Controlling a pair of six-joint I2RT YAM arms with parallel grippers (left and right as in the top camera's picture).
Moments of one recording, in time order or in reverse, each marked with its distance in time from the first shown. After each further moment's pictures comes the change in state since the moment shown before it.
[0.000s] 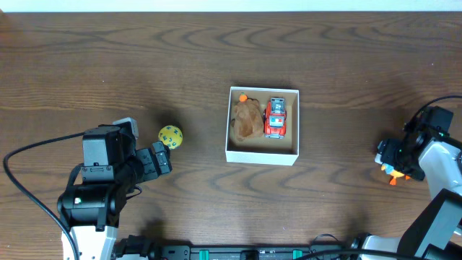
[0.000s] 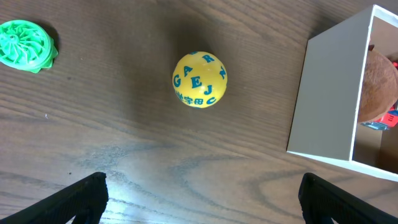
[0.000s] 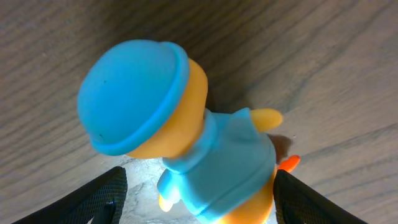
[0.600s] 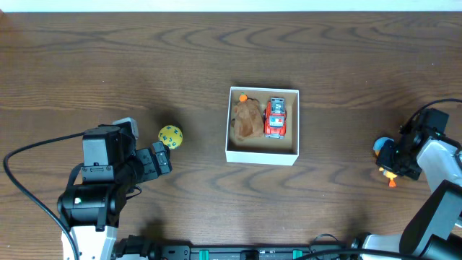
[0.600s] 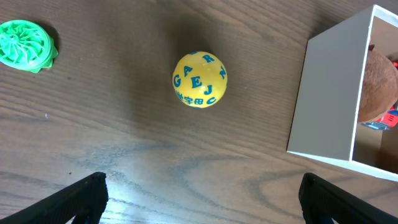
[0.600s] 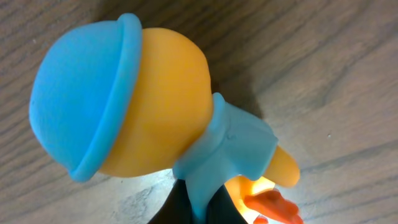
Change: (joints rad) left arm 0.000 0.000 0.000 0.000 0.000 0.000; right arm 0.000 0.045 0.001 -0.012 -0.046 0.037
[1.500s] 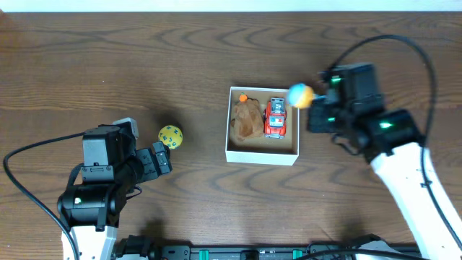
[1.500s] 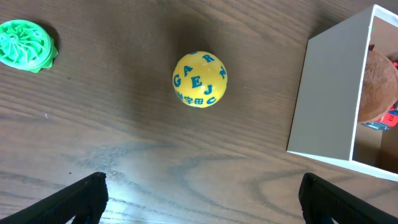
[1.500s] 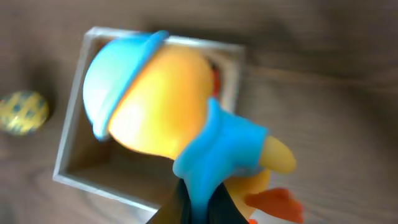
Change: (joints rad) left arm 0.000 0.000 0.000 0.000 0.000 0.000; right arm 0.829 -0.249 0.411 -0.218 -0.089 0.243
